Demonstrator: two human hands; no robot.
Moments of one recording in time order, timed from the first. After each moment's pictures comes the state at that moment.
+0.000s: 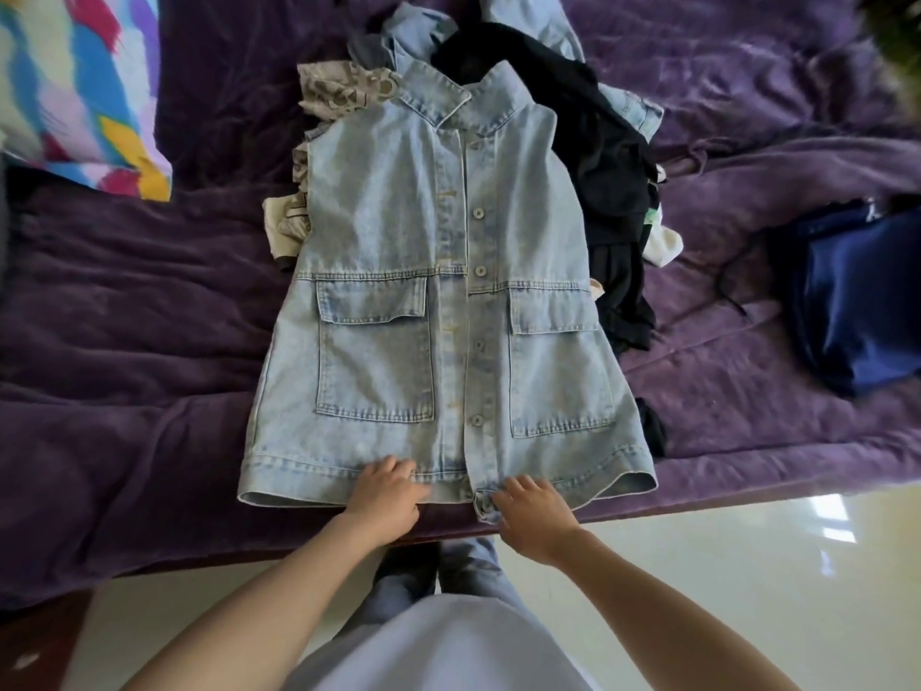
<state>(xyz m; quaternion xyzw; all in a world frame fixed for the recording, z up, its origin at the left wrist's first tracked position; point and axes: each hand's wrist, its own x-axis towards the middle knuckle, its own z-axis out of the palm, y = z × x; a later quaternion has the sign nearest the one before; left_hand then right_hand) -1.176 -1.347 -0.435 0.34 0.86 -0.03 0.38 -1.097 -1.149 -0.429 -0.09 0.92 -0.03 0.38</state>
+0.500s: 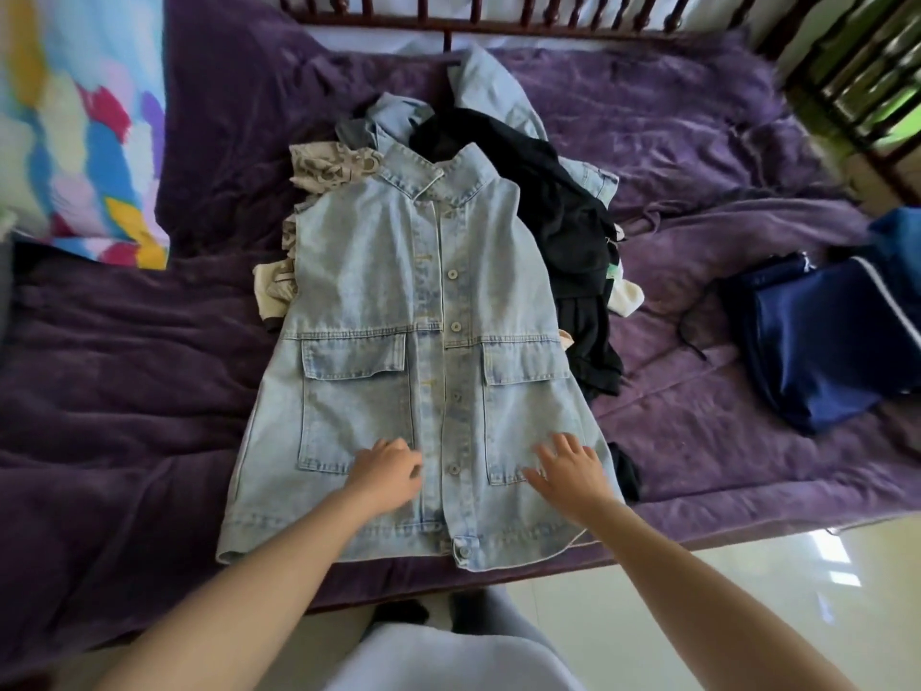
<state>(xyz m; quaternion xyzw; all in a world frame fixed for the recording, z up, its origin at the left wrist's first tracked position) -1.241 -1.306 -0.398 0.27 0.89 0.08 0.35 -1.149 -1.077 -0.382 0.08 0.97 -0.06 0.24</state>
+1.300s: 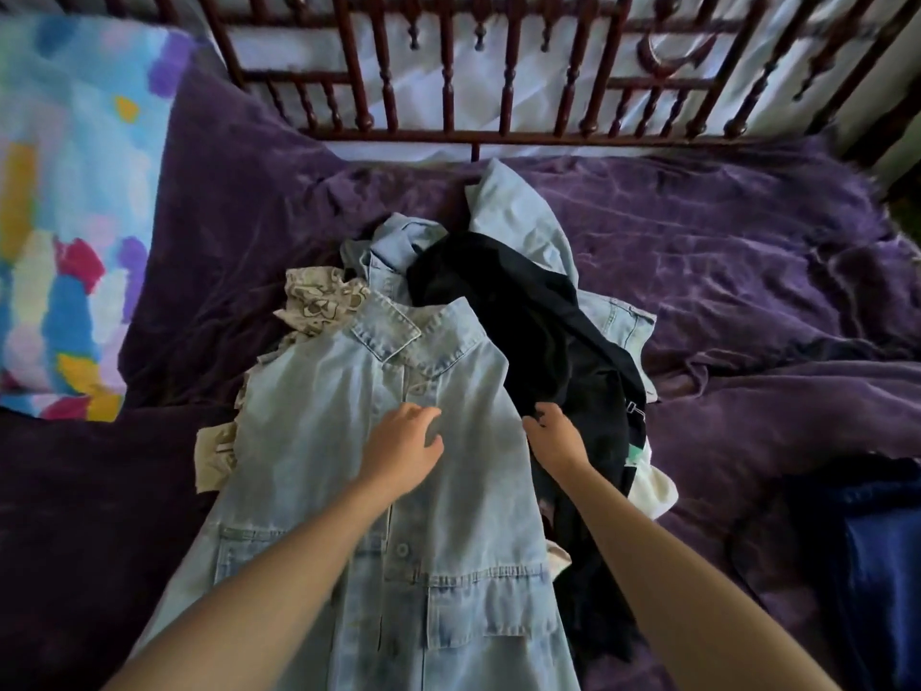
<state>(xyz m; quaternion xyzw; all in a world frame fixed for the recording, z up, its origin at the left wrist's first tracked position) -1.496 -1.125 -0.351 0.13 0.95 0.21 0.17 -1.471 -0.928 -0.365 0.26 0.87 -0.39 0.17</state>
